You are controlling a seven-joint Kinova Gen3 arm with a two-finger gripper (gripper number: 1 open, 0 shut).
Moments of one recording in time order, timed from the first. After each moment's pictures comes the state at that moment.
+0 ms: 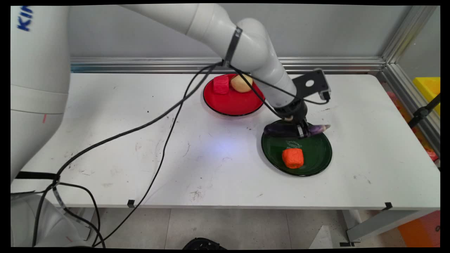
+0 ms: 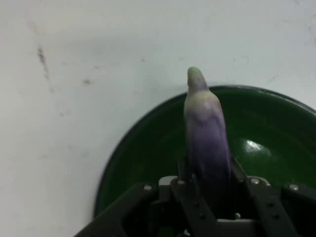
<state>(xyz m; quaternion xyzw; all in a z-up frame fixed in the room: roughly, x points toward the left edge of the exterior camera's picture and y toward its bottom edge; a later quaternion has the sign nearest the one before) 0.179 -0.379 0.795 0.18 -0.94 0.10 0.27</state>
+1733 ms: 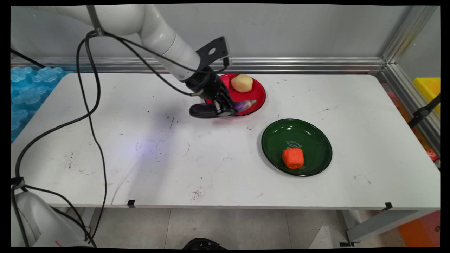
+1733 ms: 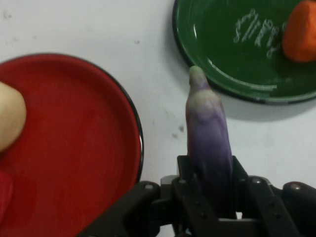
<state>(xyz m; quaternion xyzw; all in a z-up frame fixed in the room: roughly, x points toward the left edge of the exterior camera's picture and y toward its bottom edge) 0.397 -0.306 0.853 0.24 -0.93 0.11 0.26</state>
